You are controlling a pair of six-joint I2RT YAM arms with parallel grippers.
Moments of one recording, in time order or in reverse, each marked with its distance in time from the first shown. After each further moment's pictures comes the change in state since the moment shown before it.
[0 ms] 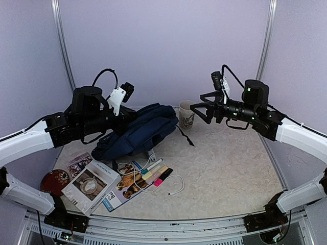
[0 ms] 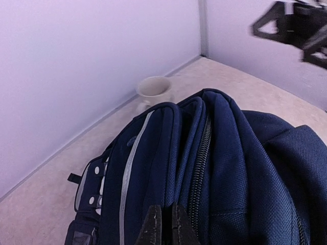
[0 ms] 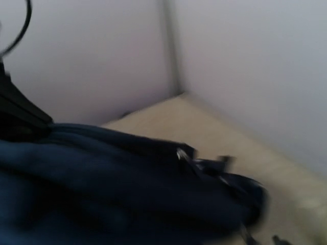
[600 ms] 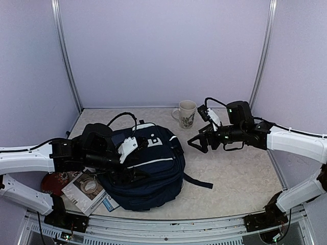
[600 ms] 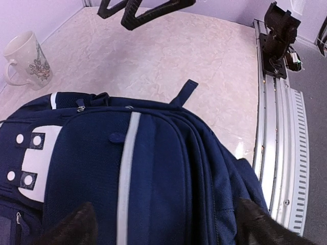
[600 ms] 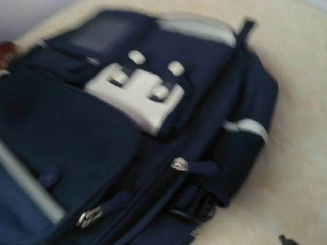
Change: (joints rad) left arm -0.192 -0.086 -0.303 -0.036 0.303 0.054; right arm 0.055 0.062 -0.129 -0.235 0.075 -0.026
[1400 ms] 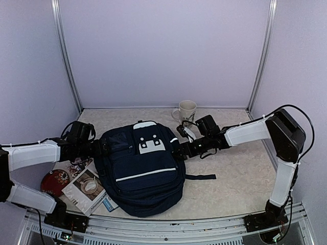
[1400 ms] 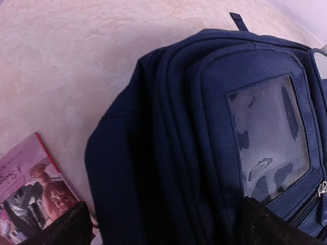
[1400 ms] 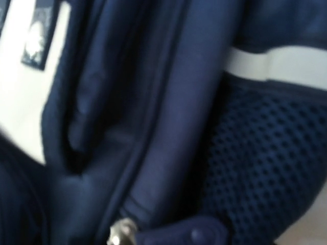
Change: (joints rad) left arm 0.636 0.101 -0.186 0.064 -0.291 -0.652; right arm 0.000 0.591 0.180 0.142 -0.142 0.208
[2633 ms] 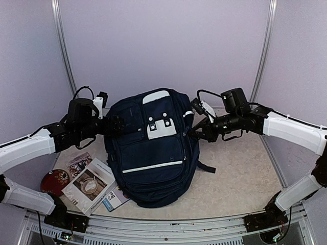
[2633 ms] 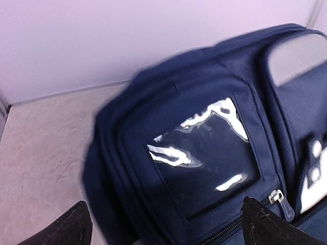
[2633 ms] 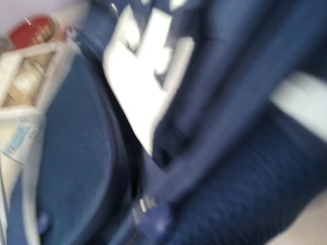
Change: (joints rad) left arm -0.226 -0.058 0.266 0.065 -0.106 0.314; right arm -0.013 -0.470 0.053 -0.381 0.006 -0.337
